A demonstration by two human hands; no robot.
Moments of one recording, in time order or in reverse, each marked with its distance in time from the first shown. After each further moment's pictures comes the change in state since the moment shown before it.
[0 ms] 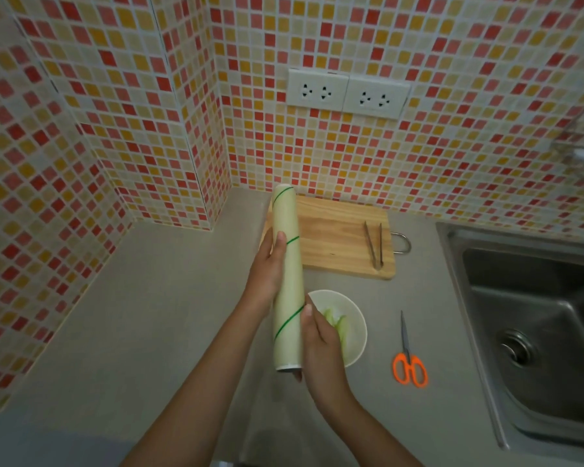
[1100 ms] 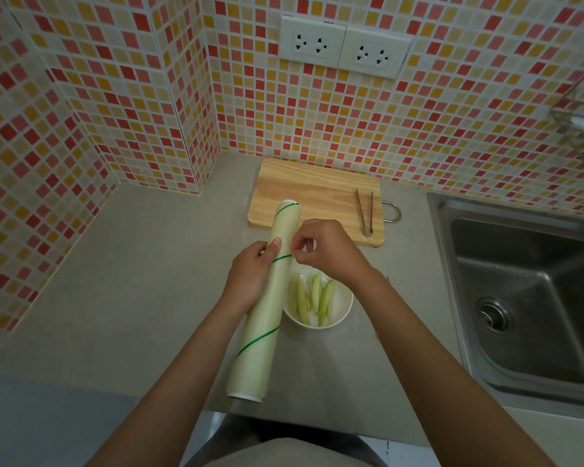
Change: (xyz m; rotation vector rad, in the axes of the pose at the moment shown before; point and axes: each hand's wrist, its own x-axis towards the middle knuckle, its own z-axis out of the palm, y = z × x) left_hand -0.043 -0.030 -0.008 0.251 0.001 -0.083; right_hand 0.094 -0.045 -0.050 -0.878 -0.368 -0.538
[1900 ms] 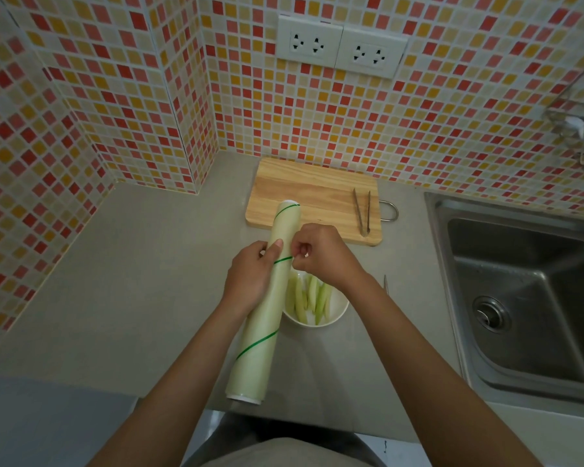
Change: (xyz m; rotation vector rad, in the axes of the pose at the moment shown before) left_hand -0.006 0.005 0.004 0.093 0.037 0.038; right_hand -0.006 0.004 0.010 -0.044 -0.007 0.020
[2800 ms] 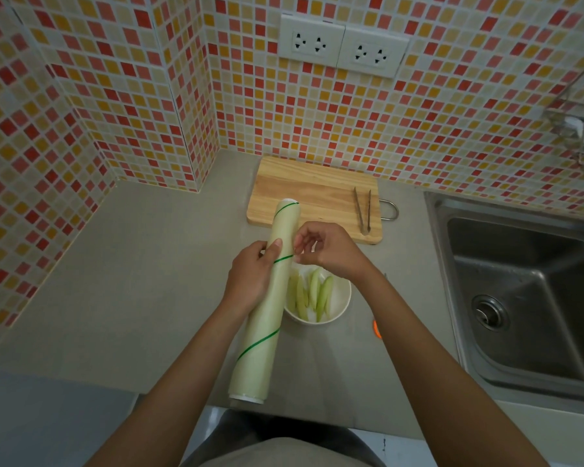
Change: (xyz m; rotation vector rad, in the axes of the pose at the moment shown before) left_hand -0.002 -0.007 0.001 -0.058 0.006 -0.012; right_hand -0.001 0.009 -0.006 0.465 -0.071 0.130
